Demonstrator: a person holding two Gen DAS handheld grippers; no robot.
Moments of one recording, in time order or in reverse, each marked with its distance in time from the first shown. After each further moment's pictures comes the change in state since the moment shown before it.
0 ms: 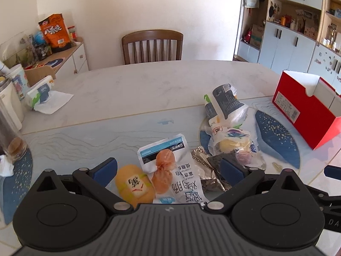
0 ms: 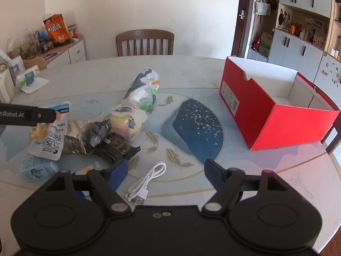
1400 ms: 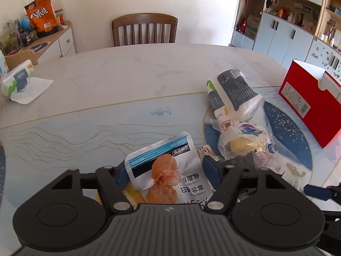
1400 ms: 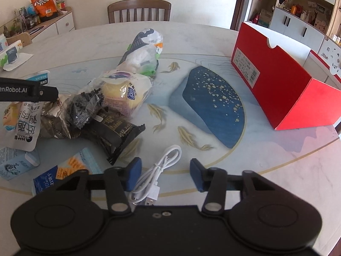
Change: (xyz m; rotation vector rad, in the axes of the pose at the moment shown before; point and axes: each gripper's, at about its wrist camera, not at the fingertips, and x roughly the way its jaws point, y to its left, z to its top) left arm 0.060 0.014 0.005 -0.026 0.079 -0.073; right arm 0.063 0.024 -0.003 0.007 0.166 -0.047
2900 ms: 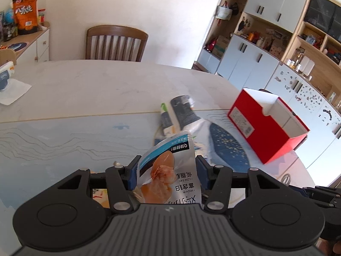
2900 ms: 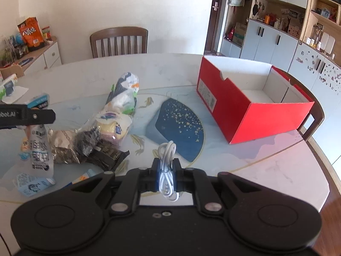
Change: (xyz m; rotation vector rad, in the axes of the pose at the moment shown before) left arm -0.067 -0.011 0.007 -0.064 -0.077 -0.245; right arm -0.091 -0.020 0.008 0.089 -0.121 -0.081
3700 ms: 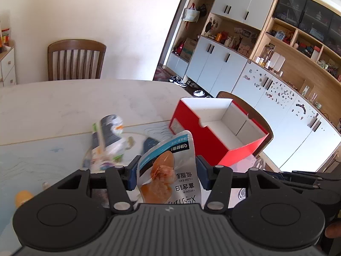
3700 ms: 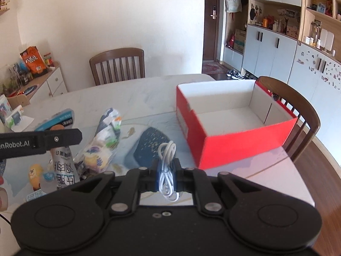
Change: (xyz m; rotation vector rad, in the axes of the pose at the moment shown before) left arm 0.003 -0.129 0.031 0.077 -0.021 -0.127; right arm -0.038 -0.099 0.043 0.053 -0.067 0.085
